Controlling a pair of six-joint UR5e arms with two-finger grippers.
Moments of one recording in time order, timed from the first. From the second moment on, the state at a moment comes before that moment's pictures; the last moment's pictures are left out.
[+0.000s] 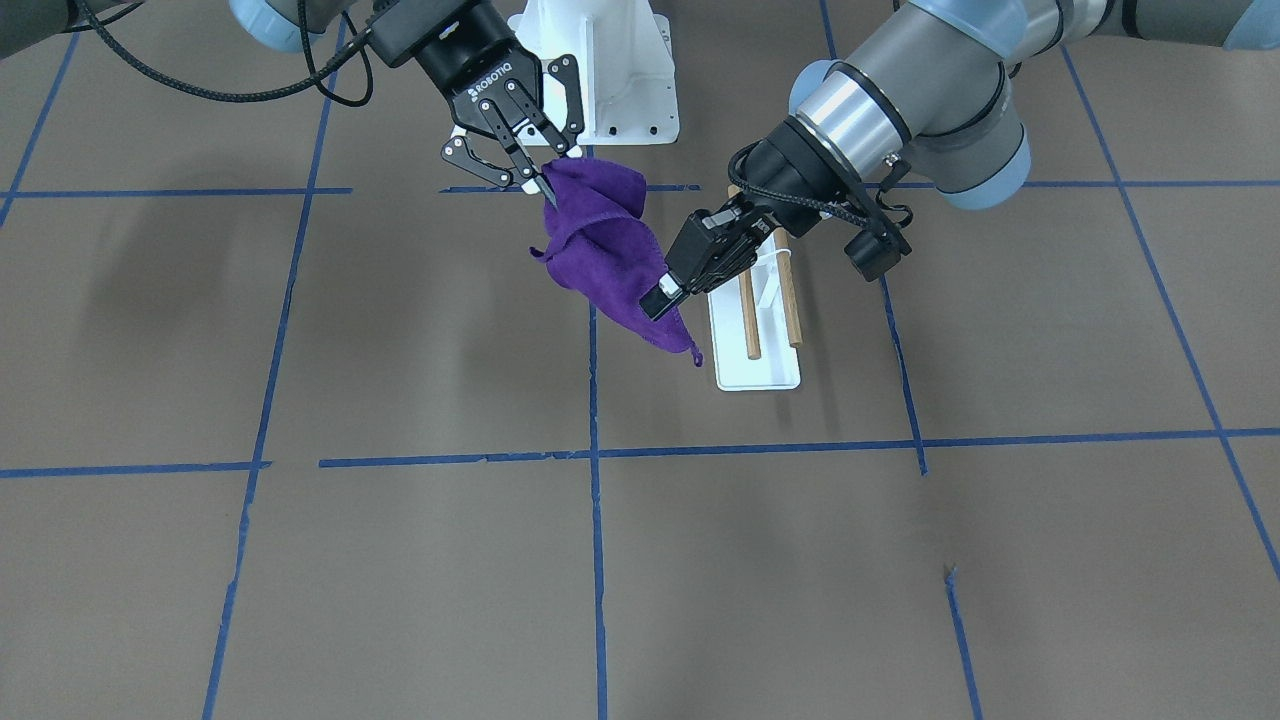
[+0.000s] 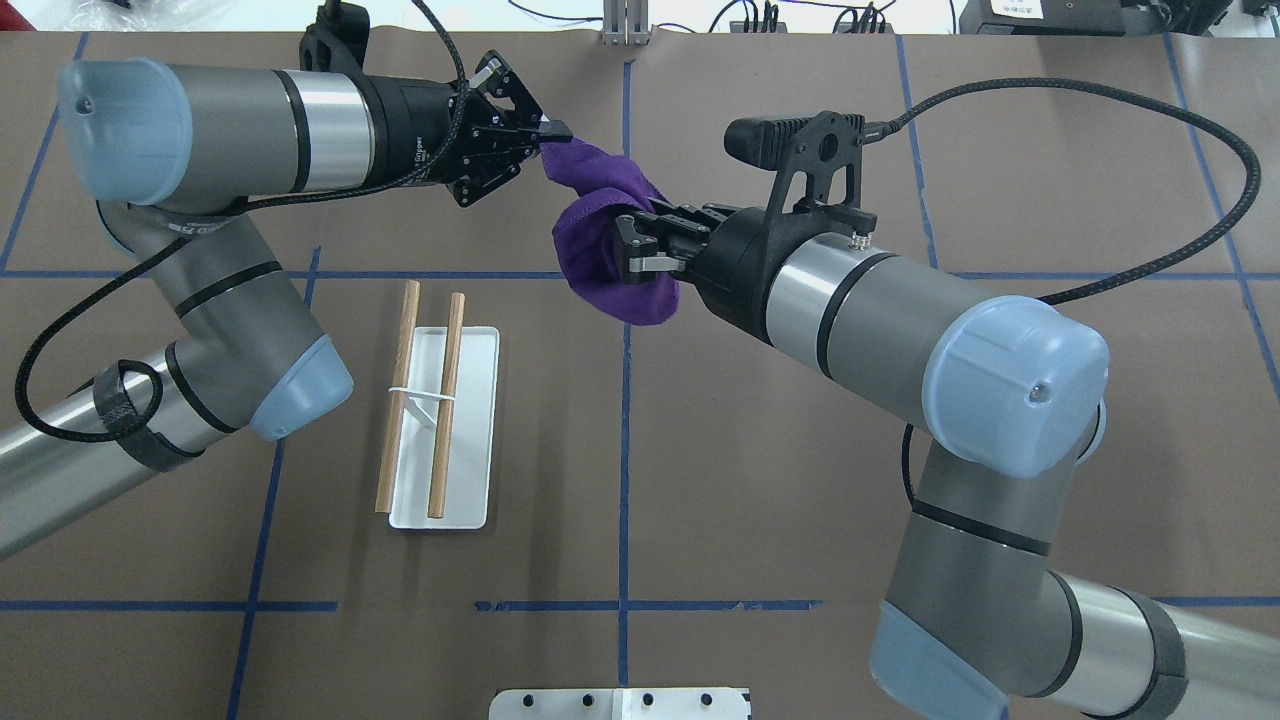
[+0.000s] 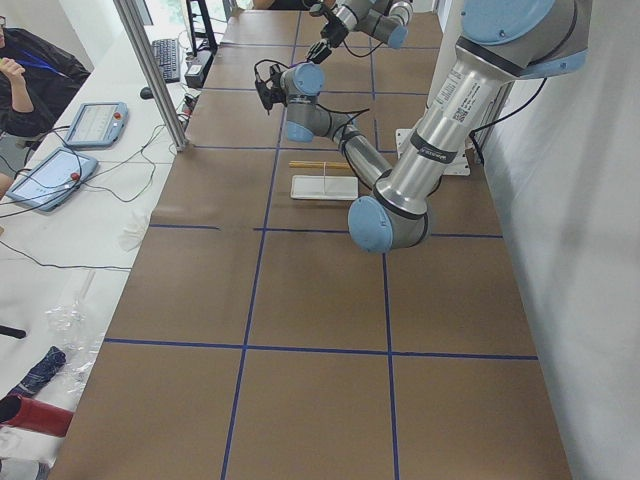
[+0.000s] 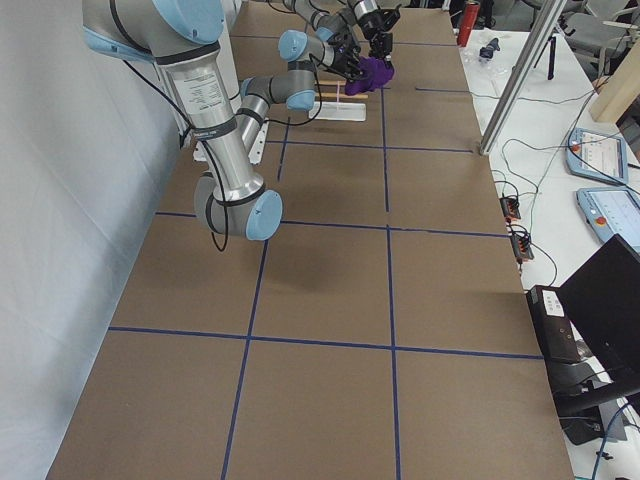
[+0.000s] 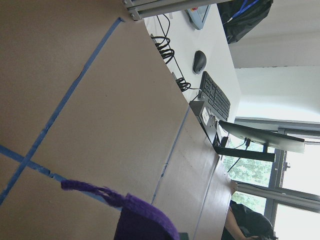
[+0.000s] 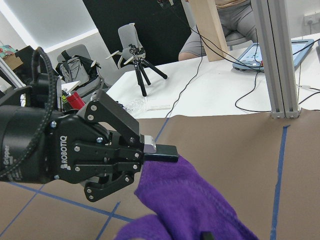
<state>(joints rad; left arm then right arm) -0.77 -2.17 -1.65 -2.60 -1.86 -2.07 0.46 -1.06 2.02 -0.95 1.33 1.03</state>
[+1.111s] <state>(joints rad) -0.77 -2.16 -1.83 -2.45 -1.86 -2.11 0.71 -1.18 2.13 -1.07 1.73 1.02</state>
